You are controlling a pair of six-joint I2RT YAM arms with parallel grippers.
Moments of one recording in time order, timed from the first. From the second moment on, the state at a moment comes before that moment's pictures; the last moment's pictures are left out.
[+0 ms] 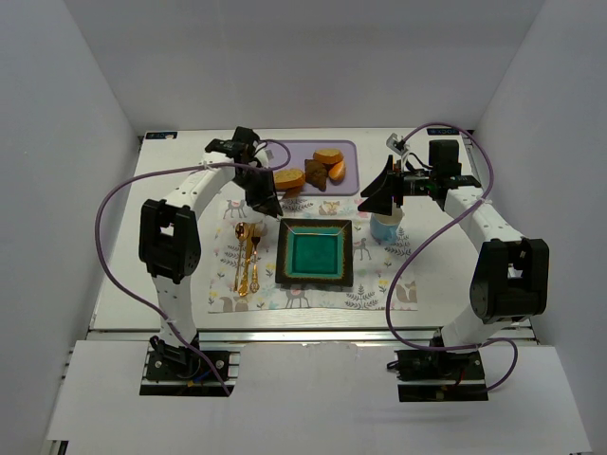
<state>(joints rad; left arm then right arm) -0.32 2.02 1.75 -1.00 0.48 -0.44 0.11 1.60 1.19 -0.30 -1.30 -0.22</state>
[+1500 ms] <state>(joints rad) -0.36 2.18 1.84 -0.89 0.08 -0.36 0.11 1.60 1.19 -0.30 -1.31 -0.22</state>
